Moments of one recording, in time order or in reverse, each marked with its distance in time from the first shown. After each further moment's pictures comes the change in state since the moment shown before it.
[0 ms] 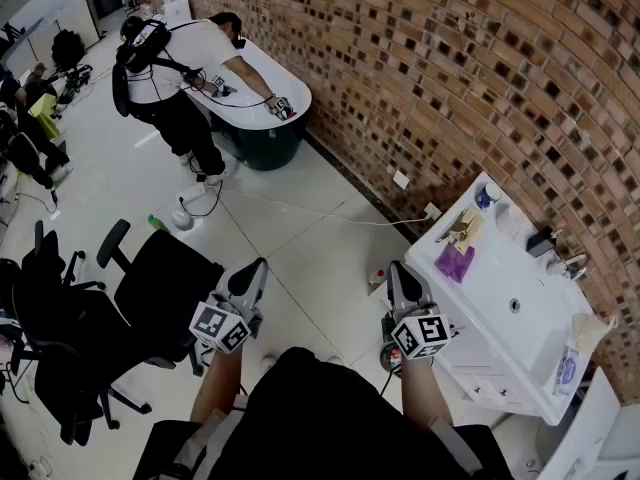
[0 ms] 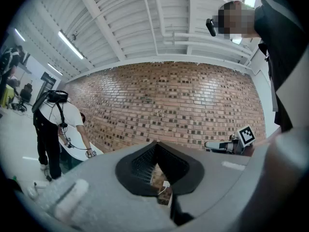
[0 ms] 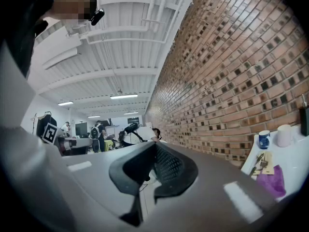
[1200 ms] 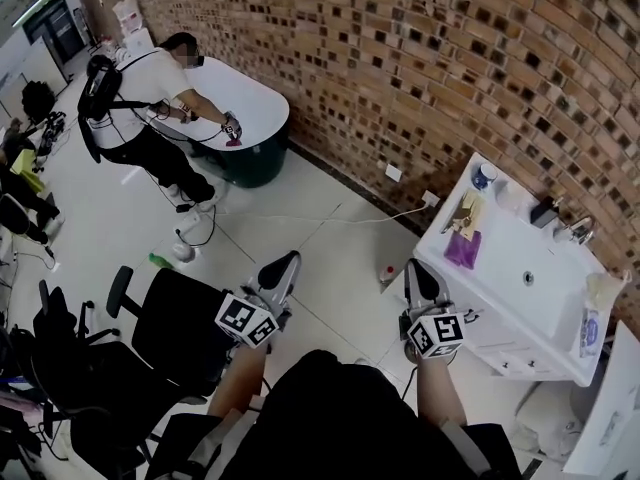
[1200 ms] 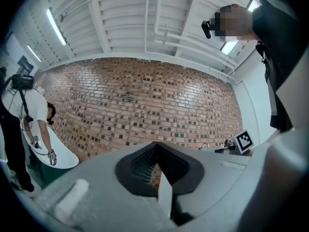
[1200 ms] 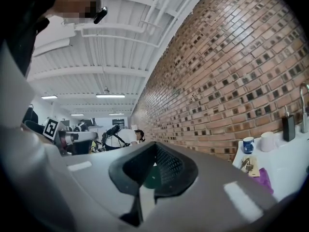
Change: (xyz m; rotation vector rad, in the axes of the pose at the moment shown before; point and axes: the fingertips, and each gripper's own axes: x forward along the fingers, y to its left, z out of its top) left arm 0.085 -0.003 0.022 0.013 -0.009 -0.271; right arm 0.015 -0.014 0.011 -0.025 -0.049 -0.179
